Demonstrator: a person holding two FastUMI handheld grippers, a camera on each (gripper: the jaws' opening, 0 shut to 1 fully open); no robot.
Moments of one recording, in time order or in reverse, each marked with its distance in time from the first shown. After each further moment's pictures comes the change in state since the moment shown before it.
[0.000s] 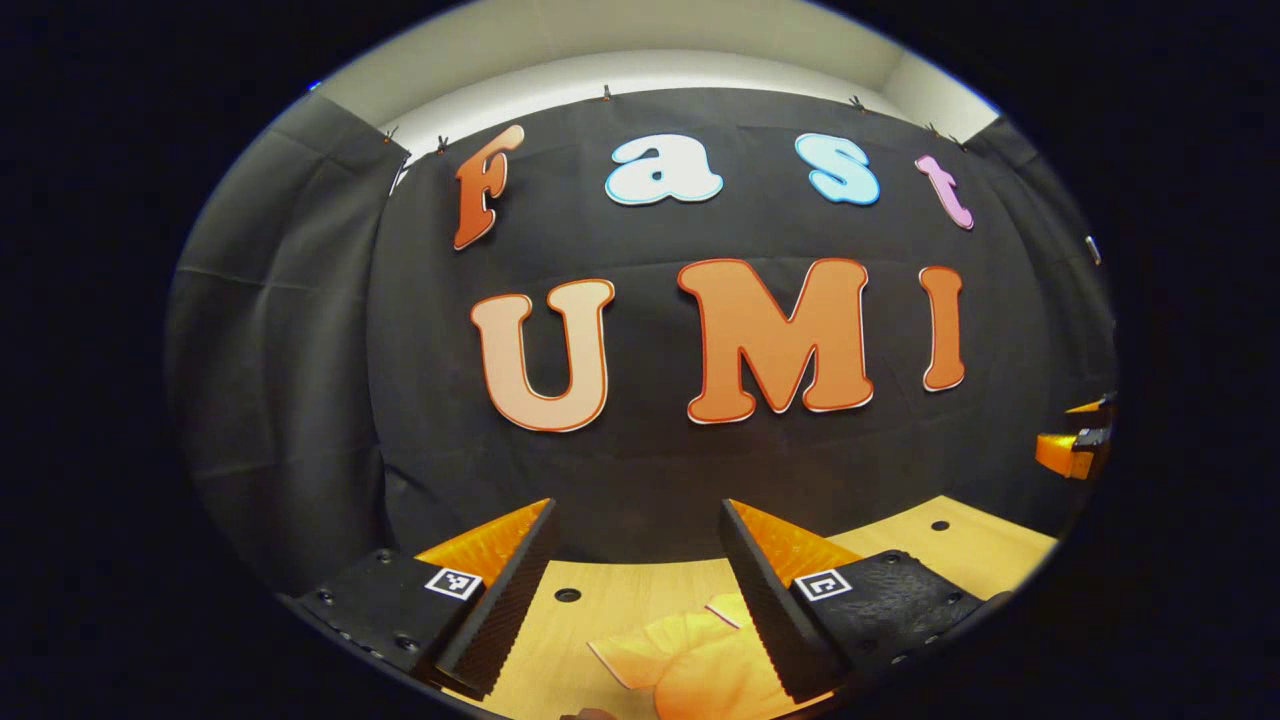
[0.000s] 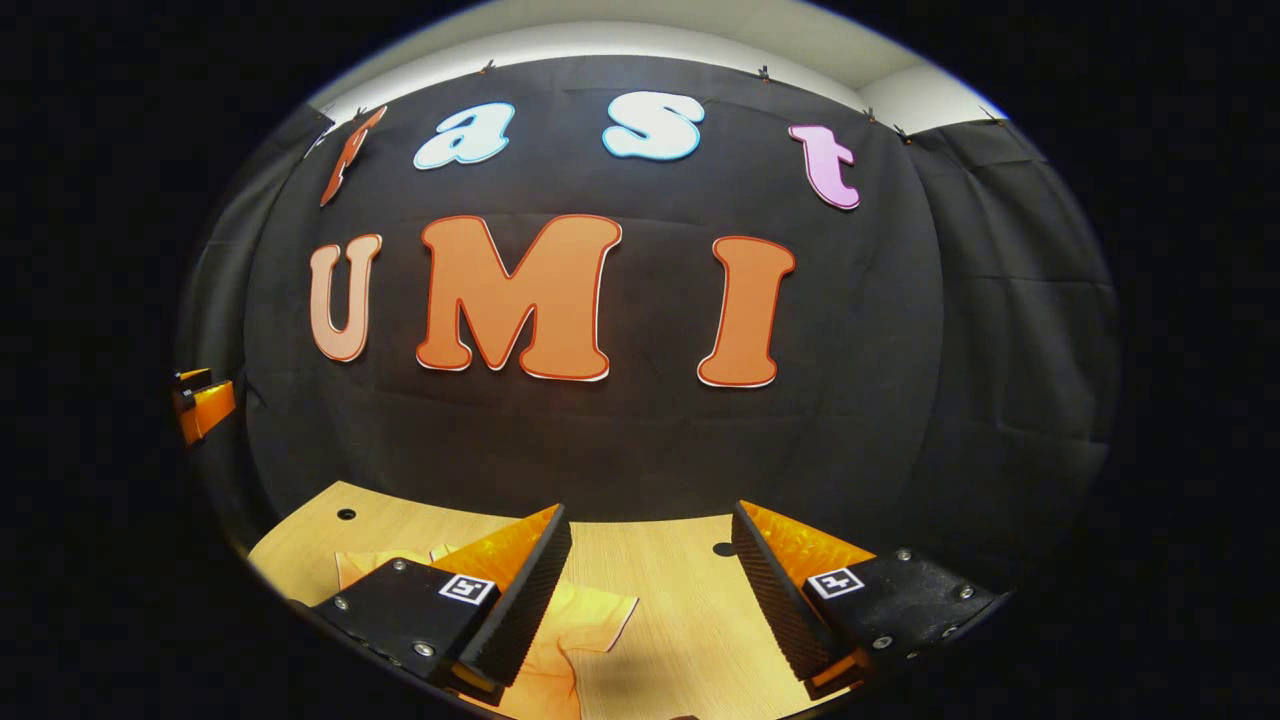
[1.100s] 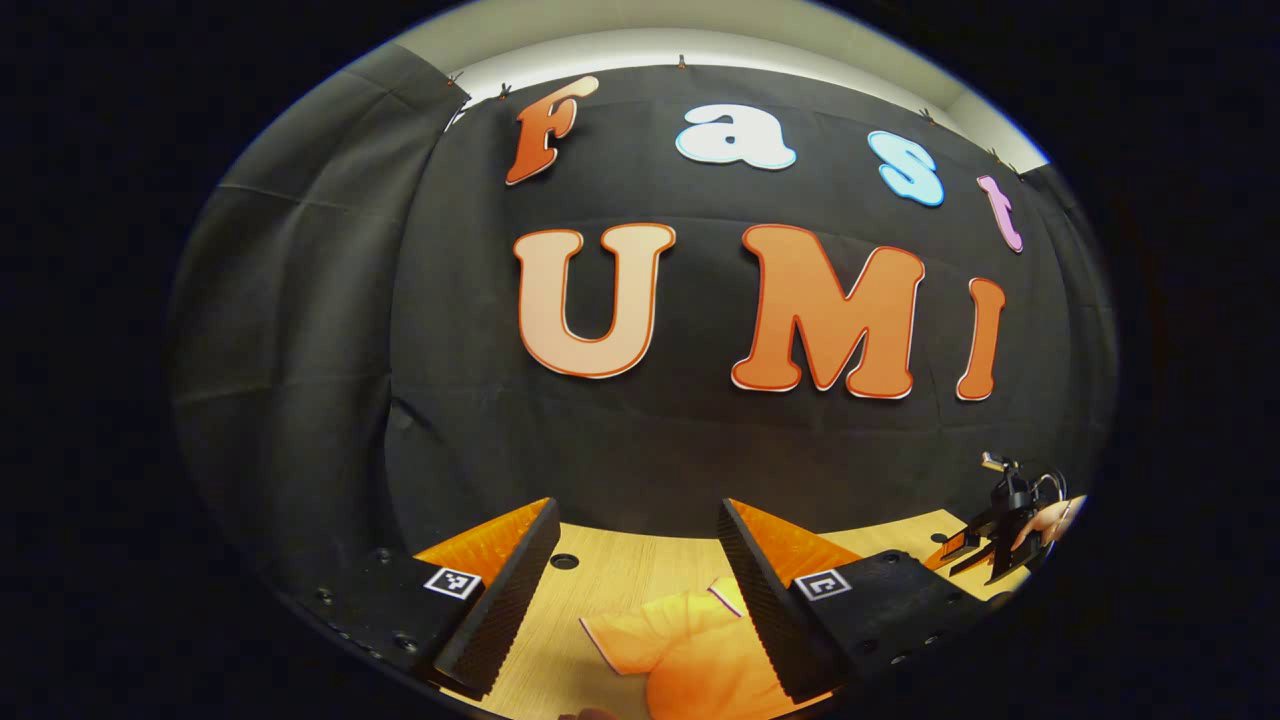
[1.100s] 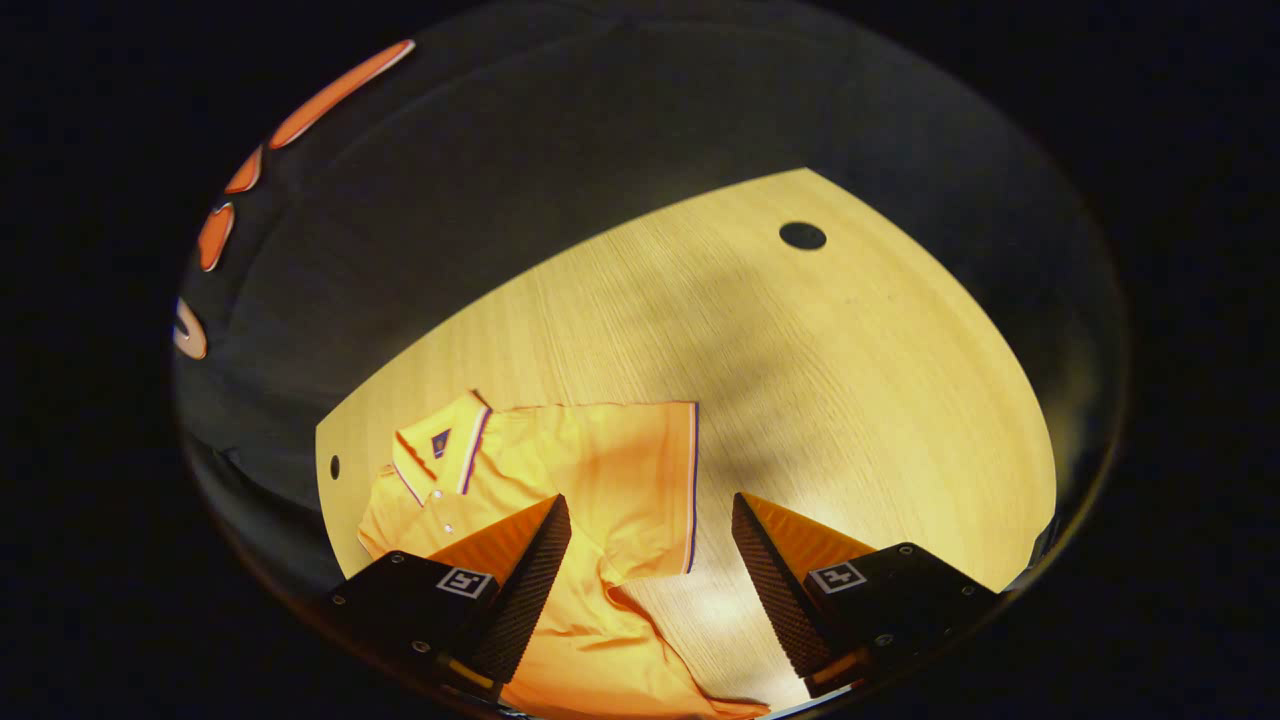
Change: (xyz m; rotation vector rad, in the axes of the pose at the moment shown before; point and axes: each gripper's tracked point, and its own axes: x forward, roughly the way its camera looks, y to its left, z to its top) left arm 0.020 0.069 -0.065 -0.119 0.116 0.083; right arm 0.158 0.045 -0.288 0.351 1.071 0.005
